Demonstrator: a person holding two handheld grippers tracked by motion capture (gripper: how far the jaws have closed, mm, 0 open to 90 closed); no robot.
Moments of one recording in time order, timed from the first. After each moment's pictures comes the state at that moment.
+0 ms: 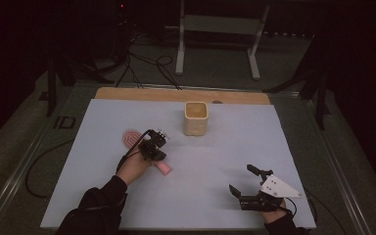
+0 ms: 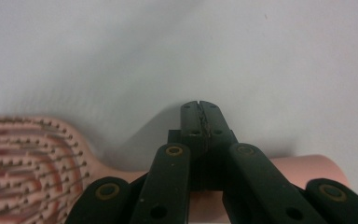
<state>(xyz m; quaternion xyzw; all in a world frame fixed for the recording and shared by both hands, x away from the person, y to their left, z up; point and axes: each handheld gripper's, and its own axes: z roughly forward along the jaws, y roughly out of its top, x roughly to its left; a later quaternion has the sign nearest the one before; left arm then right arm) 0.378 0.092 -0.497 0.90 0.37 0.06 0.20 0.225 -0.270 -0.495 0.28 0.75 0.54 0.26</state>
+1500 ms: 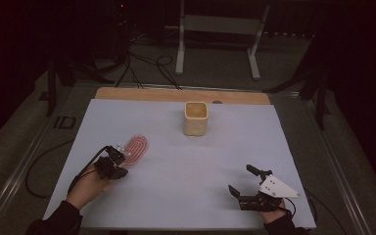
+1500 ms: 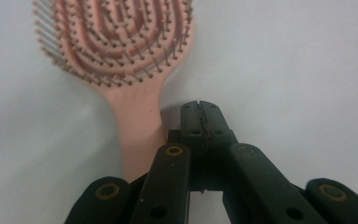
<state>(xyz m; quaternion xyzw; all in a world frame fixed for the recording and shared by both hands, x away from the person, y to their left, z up) 0.320 0.203 -0.492 0.90 0.41 0.06 0.16 0.225 -0.268 -0.497 0.28 0.75 0.54 0.27</state>
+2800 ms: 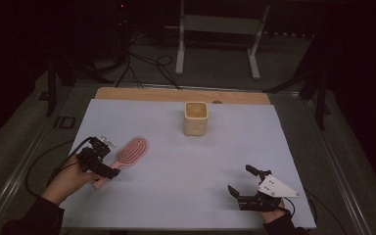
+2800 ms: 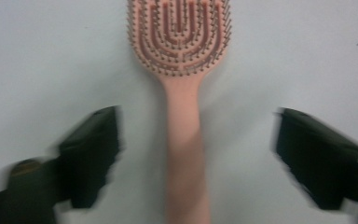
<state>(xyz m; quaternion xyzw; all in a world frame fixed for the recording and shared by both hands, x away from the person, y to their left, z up) 0.322 0.232 -0.450 0.89 0.41 0.07 0.16 0.226 -0.267 -0.498 0.28 0.75 0.53 0.26</state>
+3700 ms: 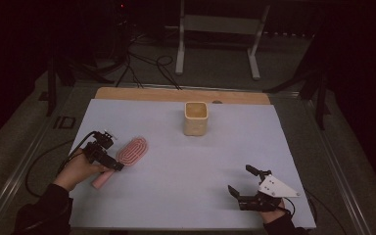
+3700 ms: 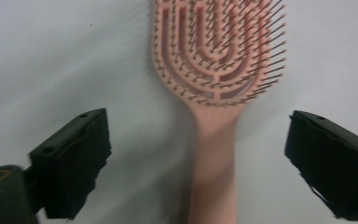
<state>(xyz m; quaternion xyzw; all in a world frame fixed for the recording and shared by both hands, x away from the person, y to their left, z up) 0.361 0.238 -0.477 0.88 0.45 0.02 0.15 0.226 -0.267 -0.498 0.28 0.75 0.53 0.26</state>
